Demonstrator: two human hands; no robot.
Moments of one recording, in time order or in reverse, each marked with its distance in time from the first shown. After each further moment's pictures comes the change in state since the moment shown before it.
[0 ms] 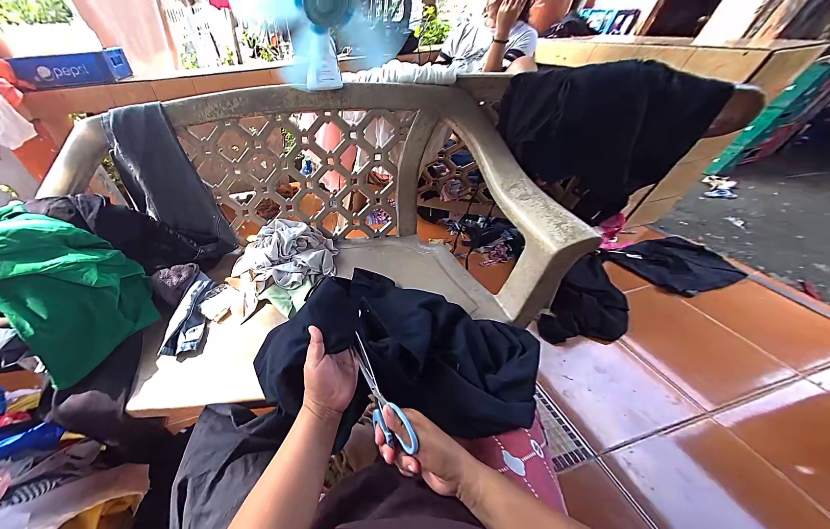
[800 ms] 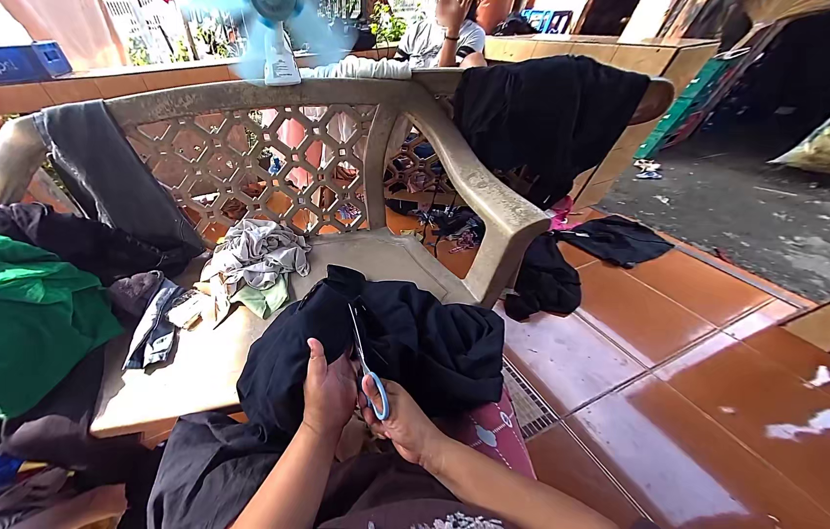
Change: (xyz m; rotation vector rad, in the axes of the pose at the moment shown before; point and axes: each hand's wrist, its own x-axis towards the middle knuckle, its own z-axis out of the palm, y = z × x) left_hand -0.034 -0.018 0.010 0.301 -0.094 -0.117; right_hand 0.013 0.003 0.012 0.079 0.269 -0.214
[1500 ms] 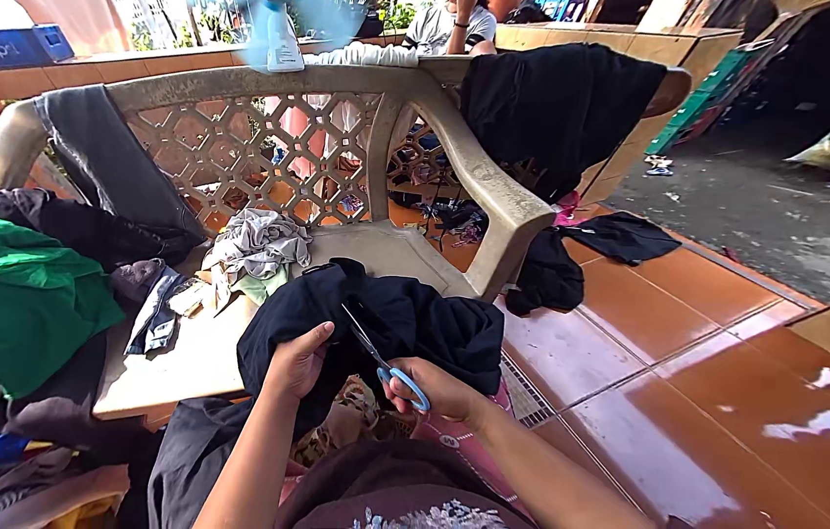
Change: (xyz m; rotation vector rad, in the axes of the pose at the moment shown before) left_hand 0.011 0.056 -0.002 0.093 0.070 0.003; right_hand -0.003 -0.049 -0.060 -0.420 -0.394 0.011
